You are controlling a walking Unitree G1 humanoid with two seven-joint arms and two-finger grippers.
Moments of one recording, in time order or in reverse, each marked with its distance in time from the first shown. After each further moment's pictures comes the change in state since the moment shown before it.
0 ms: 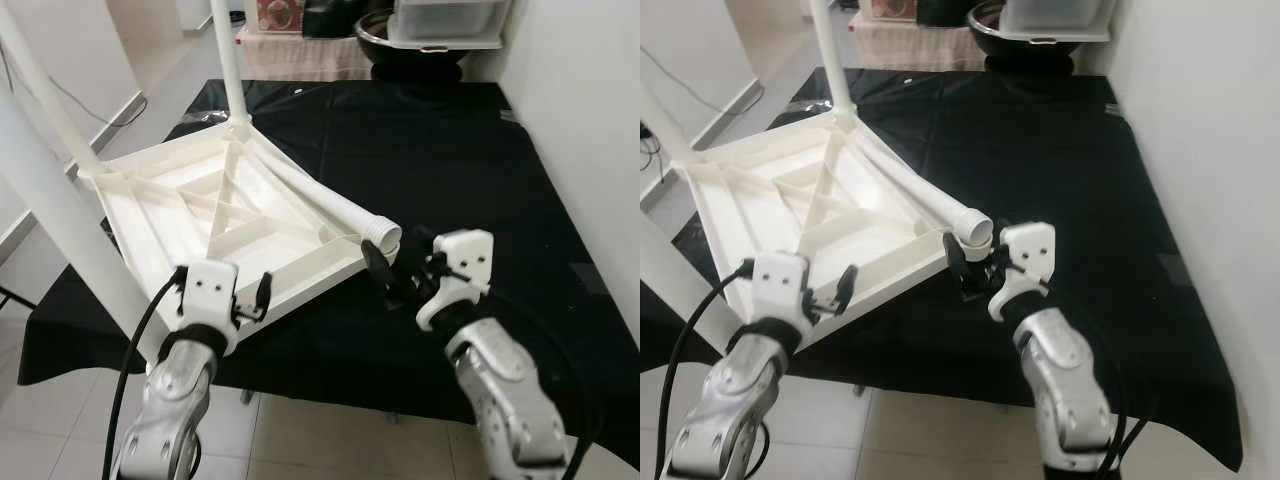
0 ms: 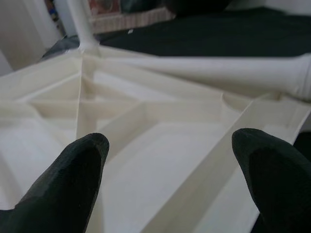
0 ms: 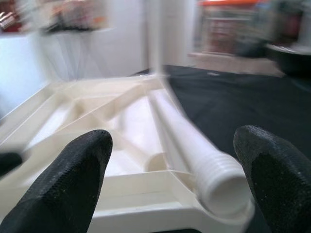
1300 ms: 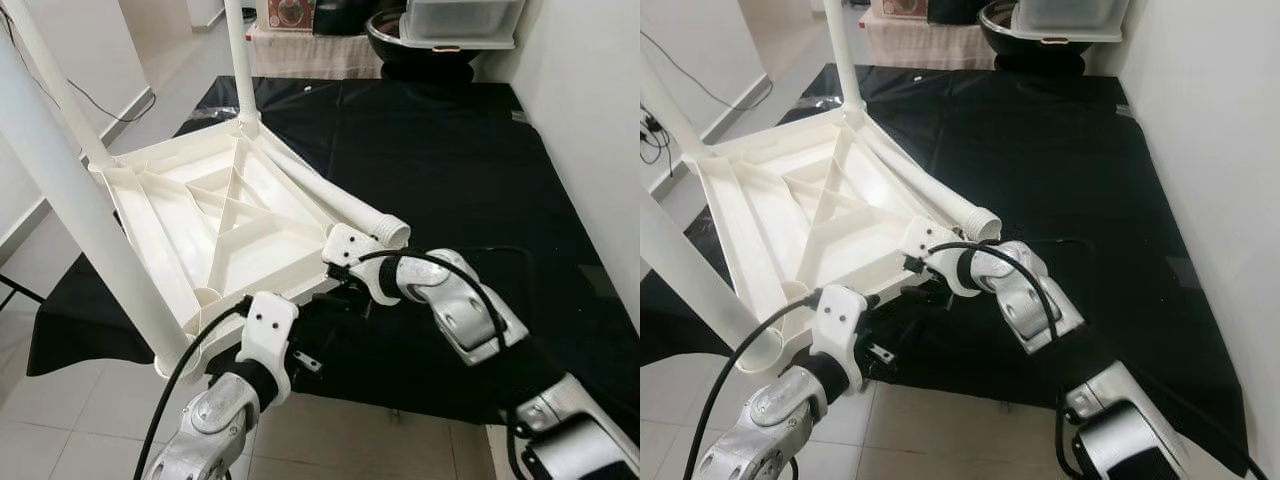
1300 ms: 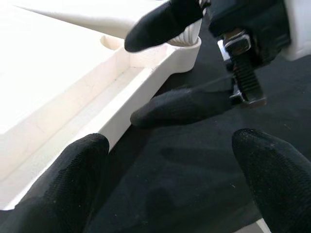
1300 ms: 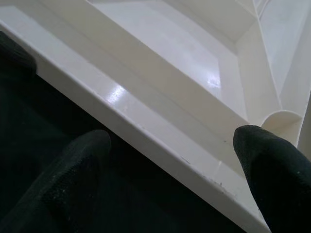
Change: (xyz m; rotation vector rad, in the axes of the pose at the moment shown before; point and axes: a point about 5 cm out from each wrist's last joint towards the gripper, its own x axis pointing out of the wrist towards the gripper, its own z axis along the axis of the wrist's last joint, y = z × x) left arm -0.035 -0.054 -0.022 -0.115 0.179 -0.349; right arm 0.075 0.013 -0.025 -0.473 0.564 0.539
